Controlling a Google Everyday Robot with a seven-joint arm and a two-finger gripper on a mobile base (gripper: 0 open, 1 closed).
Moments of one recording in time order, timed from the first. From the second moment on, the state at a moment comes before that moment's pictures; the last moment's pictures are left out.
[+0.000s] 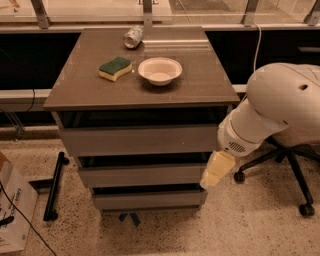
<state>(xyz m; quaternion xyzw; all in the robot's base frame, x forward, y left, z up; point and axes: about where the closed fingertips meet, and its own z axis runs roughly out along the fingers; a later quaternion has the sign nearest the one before) 0.480 -0.152 0.780 -0.54 0.83 0.03 0.17</state>
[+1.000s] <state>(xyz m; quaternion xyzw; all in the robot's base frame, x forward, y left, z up) 0.517 -0.121 0.708 -0.50 0.83 0.13 0.23</state>
